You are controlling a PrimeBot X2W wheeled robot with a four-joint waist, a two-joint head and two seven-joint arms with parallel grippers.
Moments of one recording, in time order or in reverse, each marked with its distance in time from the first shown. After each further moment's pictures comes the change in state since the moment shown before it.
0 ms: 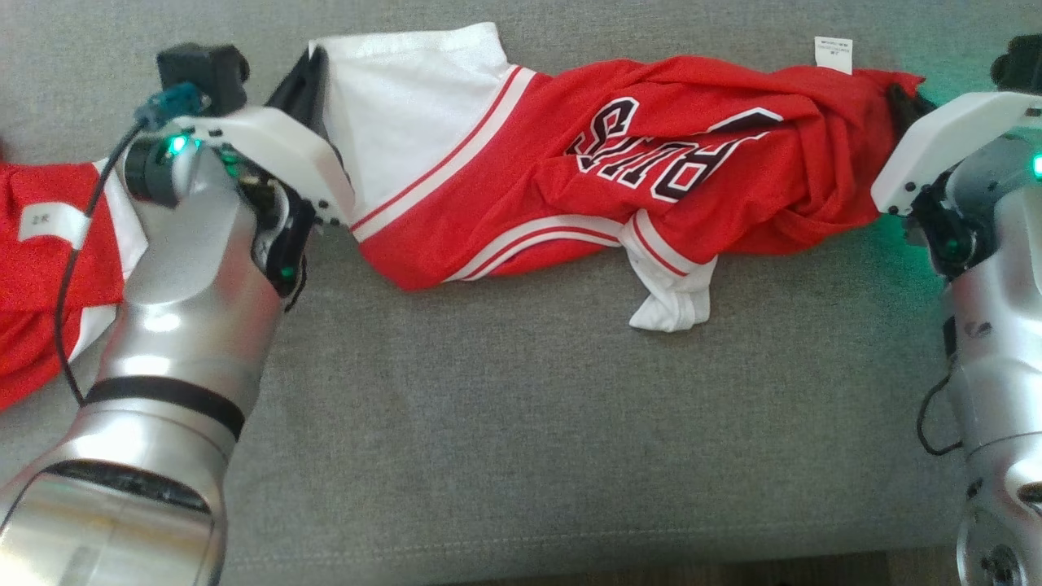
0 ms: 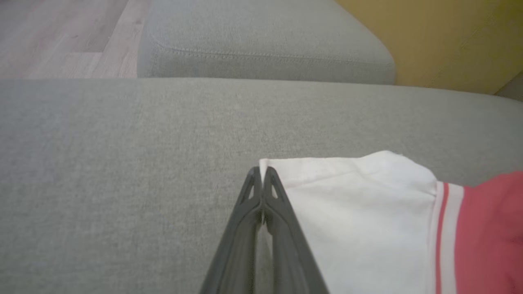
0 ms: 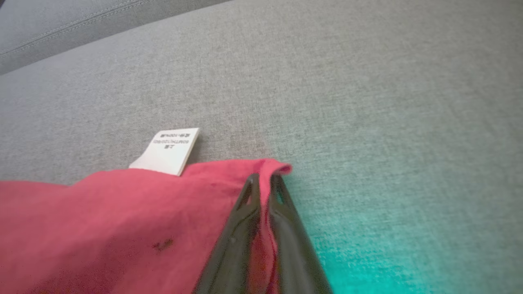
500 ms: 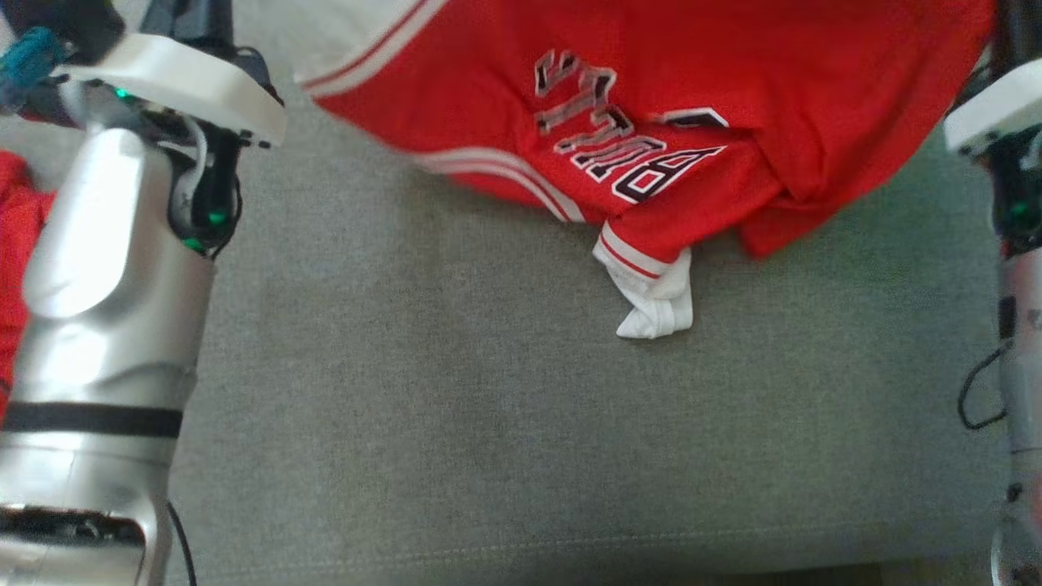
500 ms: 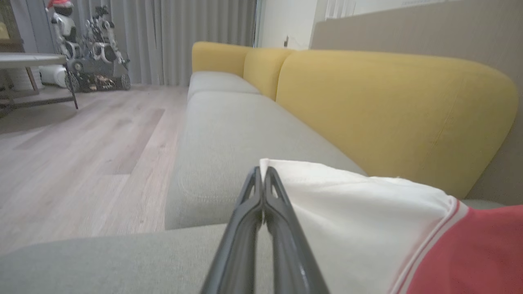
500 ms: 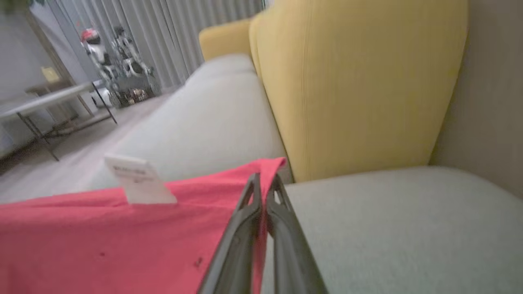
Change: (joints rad) left arm 0.095 0.103 0.167 -0.486 0.085 0.068 -0.001; right arm 0.047 -0.064 0.050 -0.257 0.141 0.000 -0.244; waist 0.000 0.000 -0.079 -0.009
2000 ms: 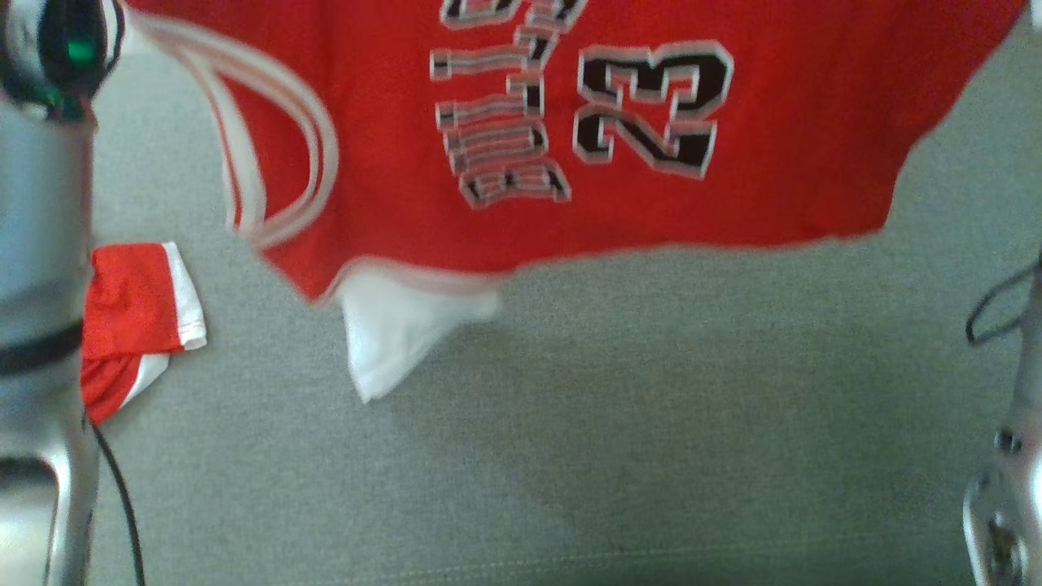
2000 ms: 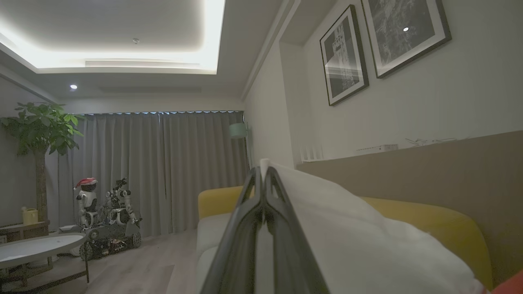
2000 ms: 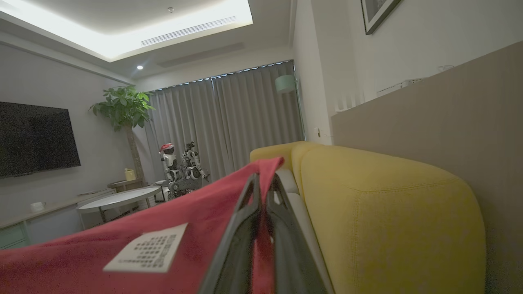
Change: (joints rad) left arm -0.157 0.089 0.055 -0.422 0.067 0.069 0.173; right arm -0.063 0.076 -0.051 -0.474 0.034 0.000 0.202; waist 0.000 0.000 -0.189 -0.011
